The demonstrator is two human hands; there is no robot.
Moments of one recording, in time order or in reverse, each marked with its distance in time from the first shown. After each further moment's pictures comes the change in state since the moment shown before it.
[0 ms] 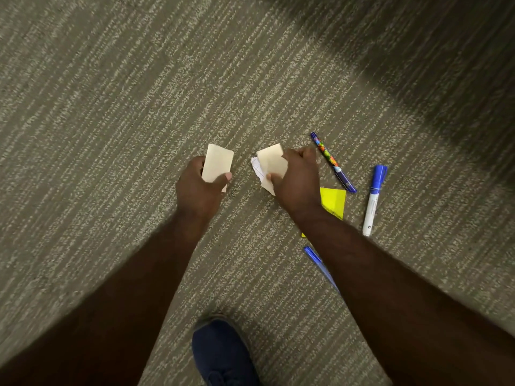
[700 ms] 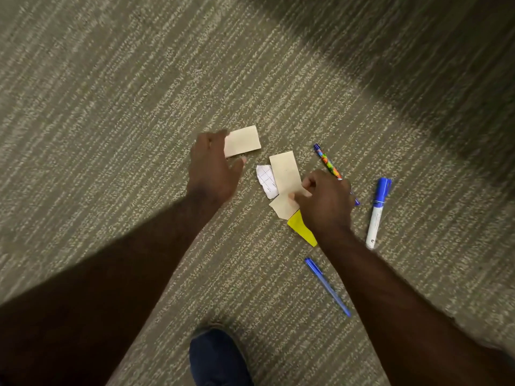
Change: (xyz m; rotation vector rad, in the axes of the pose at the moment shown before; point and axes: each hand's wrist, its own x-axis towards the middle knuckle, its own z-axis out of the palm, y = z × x) left_hand 0.032 0.024 0.012 0.360 0.035 0.461; right_hand -0.014 0.023 -0.033 -0.100 0.016 0.109
